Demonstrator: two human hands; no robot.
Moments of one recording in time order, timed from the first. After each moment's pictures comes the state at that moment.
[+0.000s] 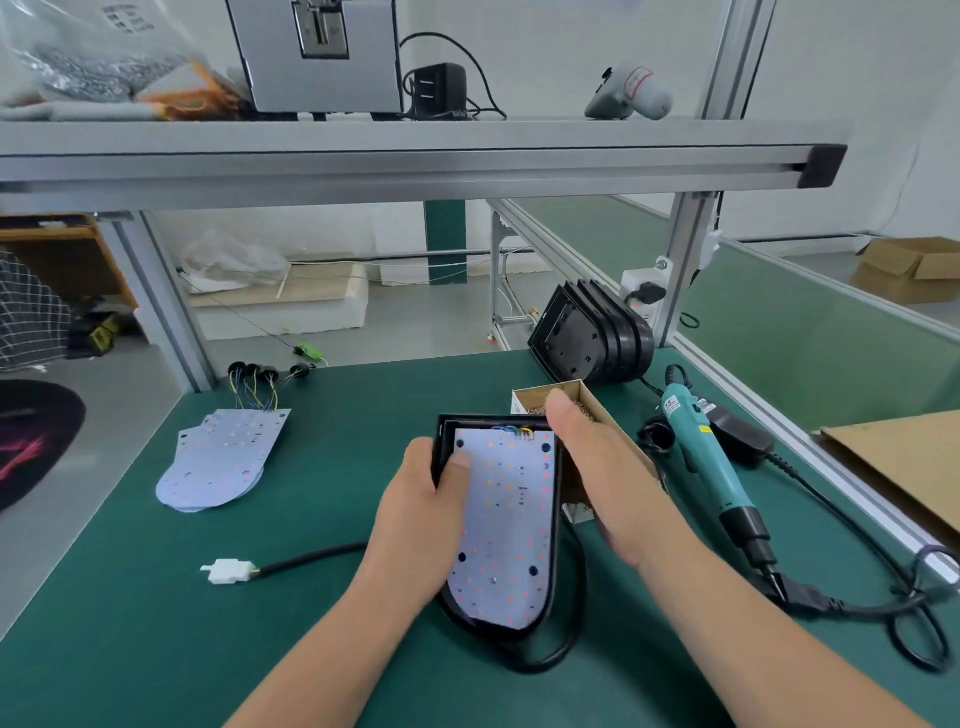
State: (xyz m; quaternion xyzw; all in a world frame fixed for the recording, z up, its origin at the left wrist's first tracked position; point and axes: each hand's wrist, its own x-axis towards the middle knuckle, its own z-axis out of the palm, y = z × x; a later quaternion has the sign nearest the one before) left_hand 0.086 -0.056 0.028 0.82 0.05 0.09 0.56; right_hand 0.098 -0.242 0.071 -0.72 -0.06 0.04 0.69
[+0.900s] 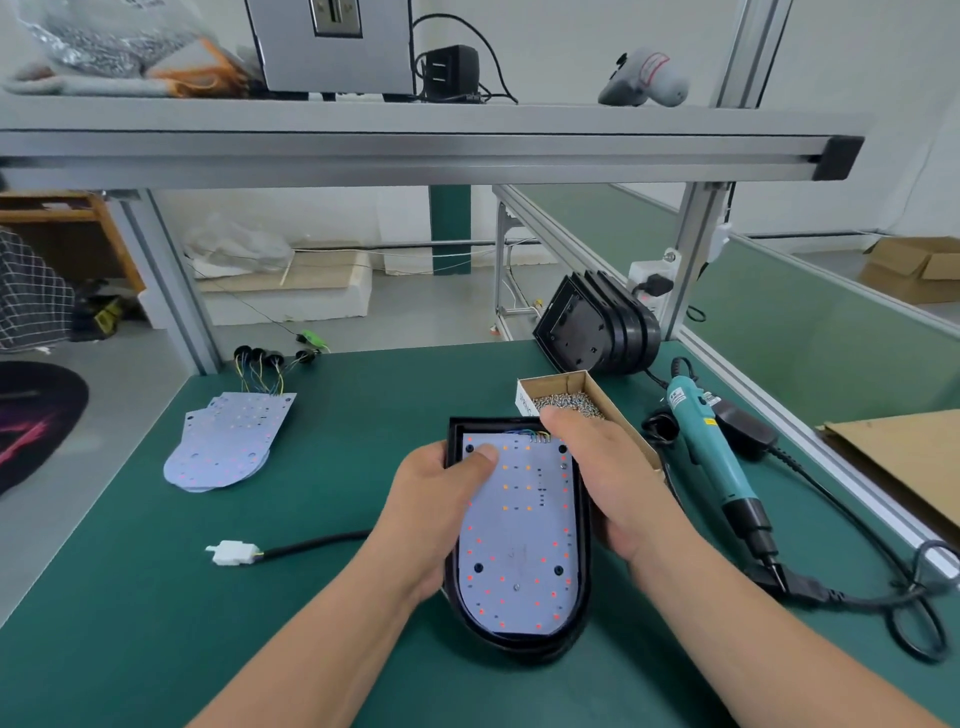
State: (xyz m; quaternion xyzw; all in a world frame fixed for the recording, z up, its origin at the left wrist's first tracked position) left_hand 0.076 -0.064 0.044 0.62 0.06 -0.07 0.78; right_hand 0.105 -0.241 0.053 -0.66 -0.03 0.09 0.75
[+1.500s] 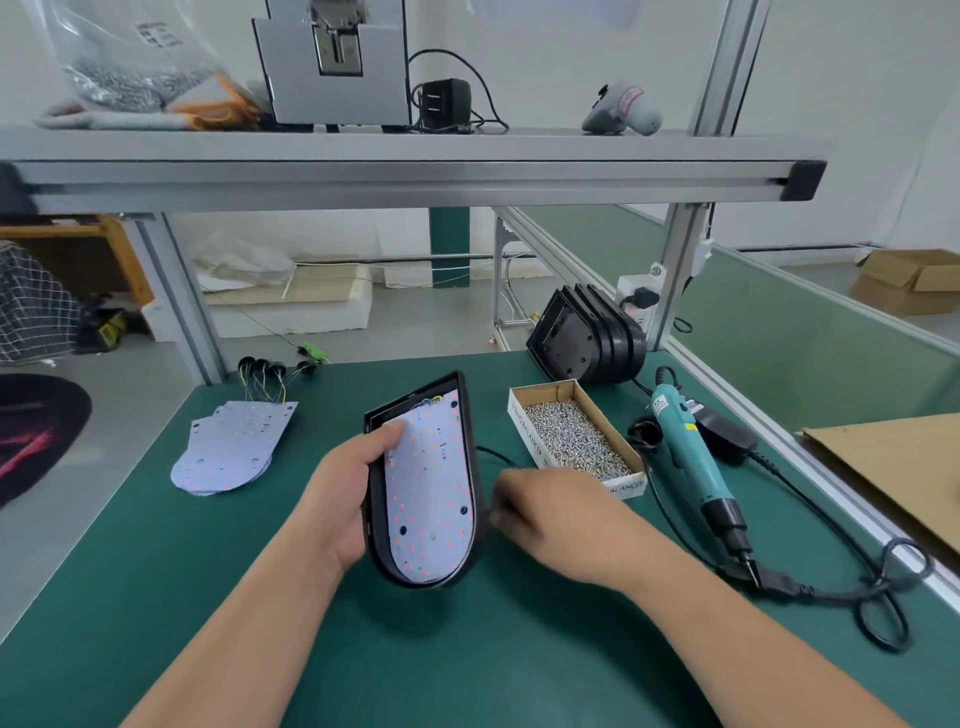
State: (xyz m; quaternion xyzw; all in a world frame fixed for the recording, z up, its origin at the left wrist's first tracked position) left_hand 0.099 -0.003 0.047 0.53 0.16 -0.10 0.83; right_hand 0.088 -0.240 0.048 -0.95 -0.29 -0.04 0.10
